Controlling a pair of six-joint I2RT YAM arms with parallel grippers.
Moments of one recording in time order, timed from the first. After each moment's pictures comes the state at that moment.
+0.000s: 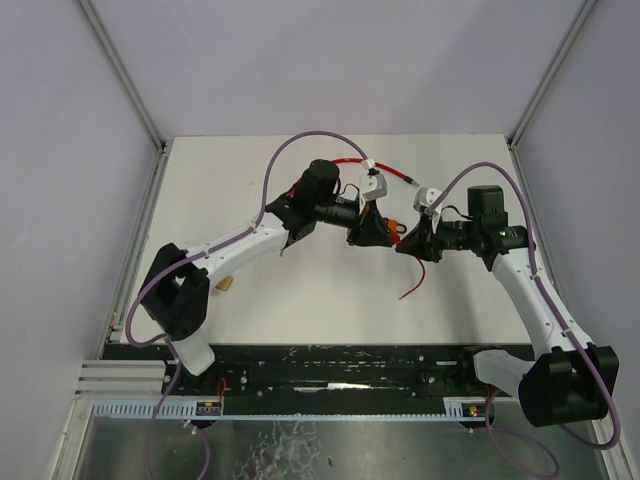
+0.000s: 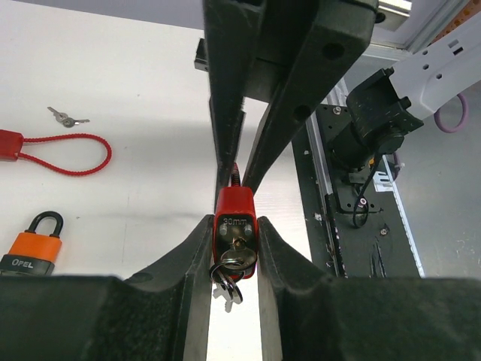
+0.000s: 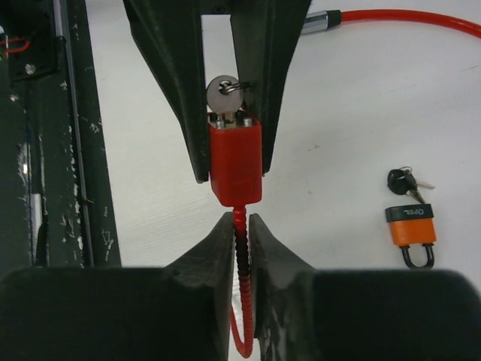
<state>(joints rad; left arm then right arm) -0.72 1.72 1.34 0.05 0.95 0.02 0.12 1.14 0.93 -0.61 -1.05 -0.69</state>
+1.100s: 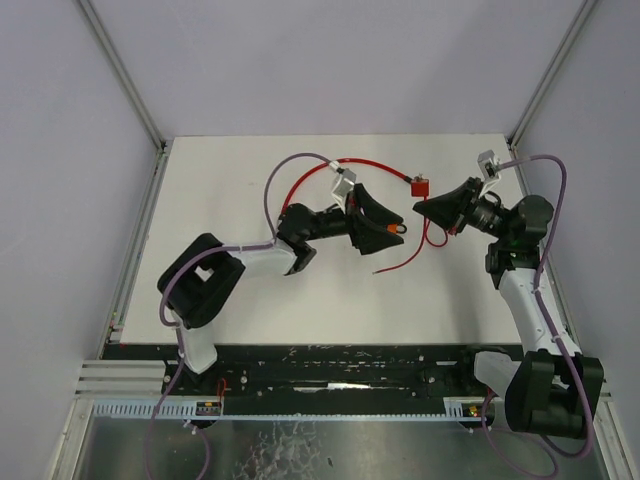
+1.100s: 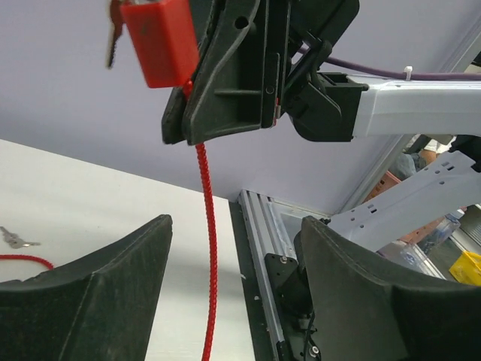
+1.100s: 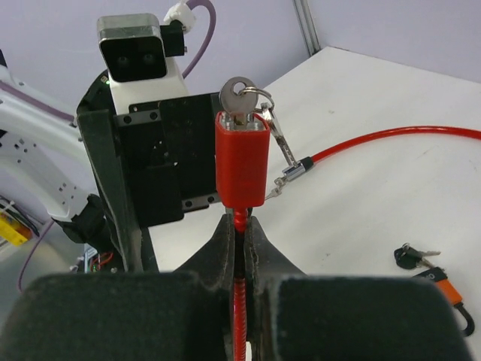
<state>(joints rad) -0.71 1.83 0.99 1.33 0.75 -0.77 -0.11 1.07 0.70 0.62 -1.20 0.61</state>
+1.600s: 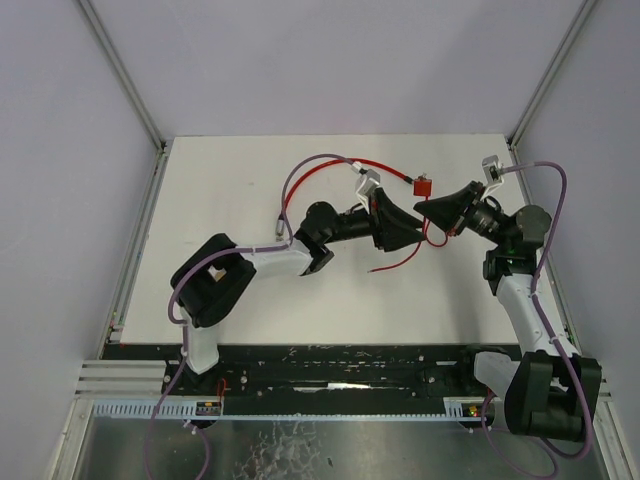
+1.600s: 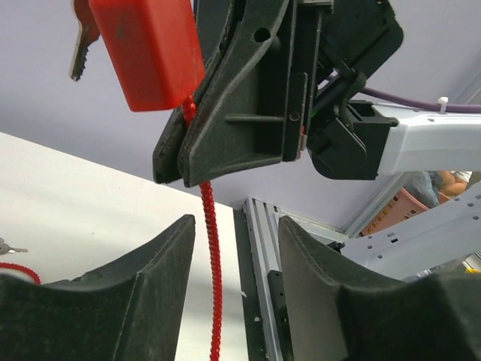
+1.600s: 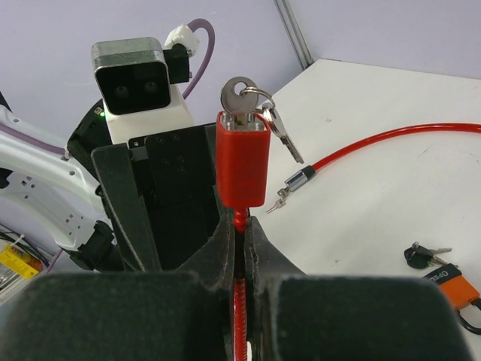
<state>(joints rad) -0.82 1.90 1.12 1.19 0.63 -0.73 -0.11 1.06 0.62 0.74 -1.11 0.75</state>
